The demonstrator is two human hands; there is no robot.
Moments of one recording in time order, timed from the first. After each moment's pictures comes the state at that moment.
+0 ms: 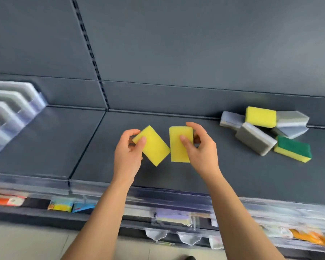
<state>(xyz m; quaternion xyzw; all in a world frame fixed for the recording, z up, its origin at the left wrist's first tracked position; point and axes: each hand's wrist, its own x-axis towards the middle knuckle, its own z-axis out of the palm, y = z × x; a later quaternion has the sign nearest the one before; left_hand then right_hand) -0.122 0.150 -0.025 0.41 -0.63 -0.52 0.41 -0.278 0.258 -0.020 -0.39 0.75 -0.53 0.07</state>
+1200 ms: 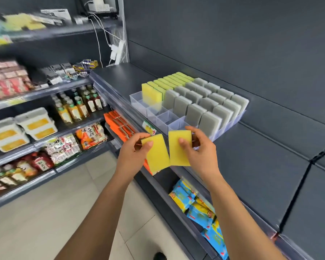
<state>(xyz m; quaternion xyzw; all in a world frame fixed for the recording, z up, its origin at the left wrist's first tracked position) 0.368 -0.027 -0.023 0.58 -0.50 -0.36 0.53 0.179 -0.048 -0.013 -0.63 0.53 -0.49 0.28</state>
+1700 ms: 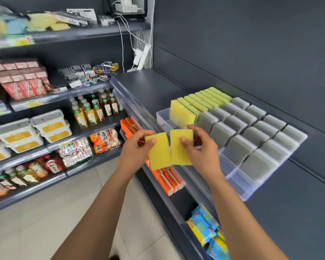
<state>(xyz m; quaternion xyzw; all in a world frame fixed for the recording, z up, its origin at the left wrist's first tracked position) 0.477 -0.140 -0.016 0.61 -0.48 -0.34 0.53 0.288 -0.173 -0.003 -0.67 0.51 -0.45 0.30</state>
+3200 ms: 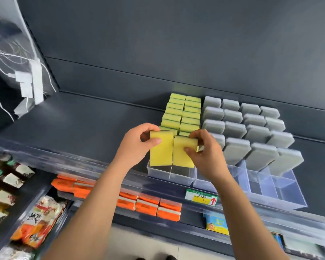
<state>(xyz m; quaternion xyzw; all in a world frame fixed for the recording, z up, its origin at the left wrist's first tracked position) 0.538 -0.430 0.001 0.35 -0.77 -0.46 0.29 0.366 -0.305 -0.003 -0.50 0.74 -0.44 0.10</state>
